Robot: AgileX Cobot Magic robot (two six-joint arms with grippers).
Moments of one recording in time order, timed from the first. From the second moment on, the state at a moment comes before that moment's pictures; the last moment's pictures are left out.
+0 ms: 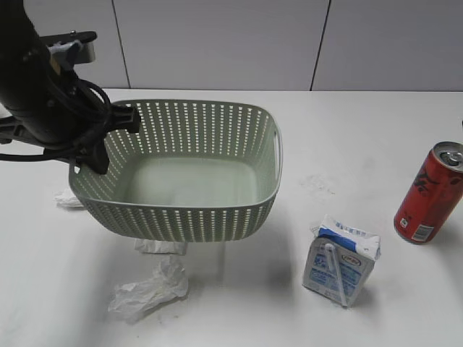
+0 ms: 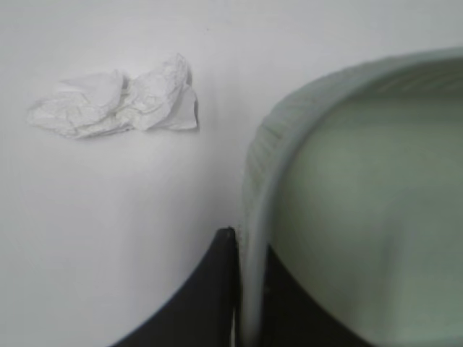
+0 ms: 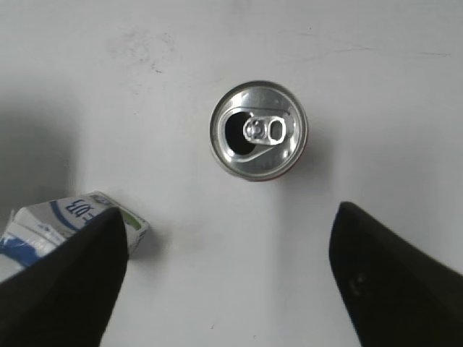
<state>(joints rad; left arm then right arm) -0.49 1.60 -1.14 -0.15 0.87 -0.33 0.08 1.31 -1.06 0.08 0.99 0.03</state>
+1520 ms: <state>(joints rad) -0.49 1.63 -1.14 -0.14 0.86 -0.33 0.11 1.63 -1.33 0.08 1.12 -0.01</state>
